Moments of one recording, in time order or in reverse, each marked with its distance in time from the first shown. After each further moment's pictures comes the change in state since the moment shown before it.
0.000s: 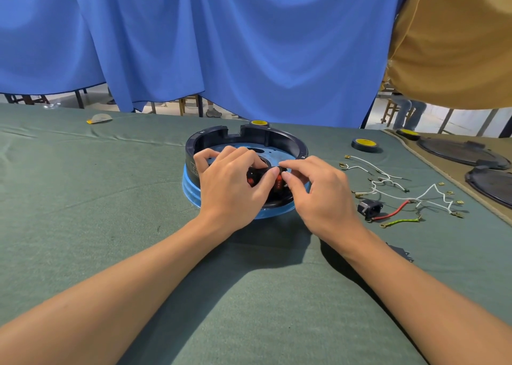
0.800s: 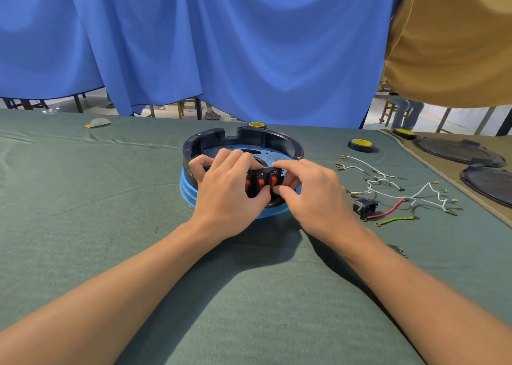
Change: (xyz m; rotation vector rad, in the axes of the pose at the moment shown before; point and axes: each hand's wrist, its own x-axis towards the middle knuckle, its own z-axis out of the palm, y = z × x) left_hand -0.005 -0.003 -0.006 0.095 -0.103 0.092; right_hand 0.001 -0.004 -0.005 -0.053 -0.129 -0.001
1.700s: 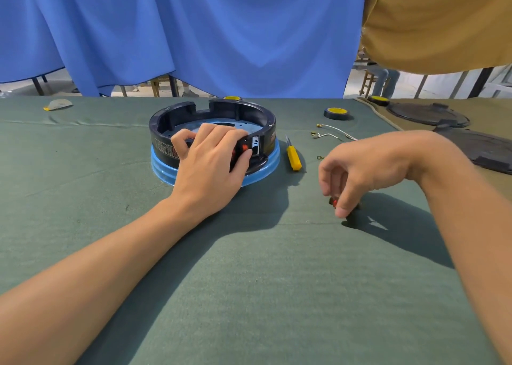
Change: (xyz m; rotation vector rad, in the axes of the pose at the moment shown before) left_hand -0.006 0.009 0.009 0.056 -0.047 0.082; right_hand 0.005 0.023 -0.109 -0.299 -1.056 0.320
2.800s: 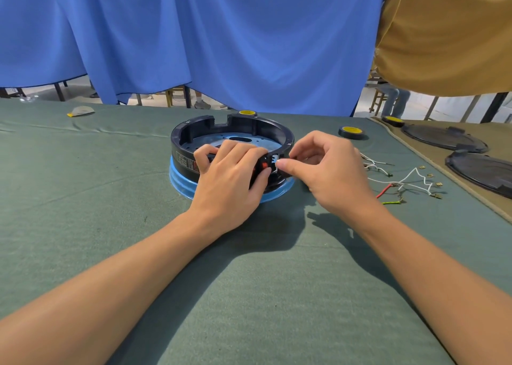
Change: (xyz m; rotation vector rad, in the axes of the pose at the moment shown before) left_hand 0.000 -0.003 -0.001 -0.059 -0.020 0.006; right_hand 0.053 -0.051 0.038 0.691 1.066 -0.225
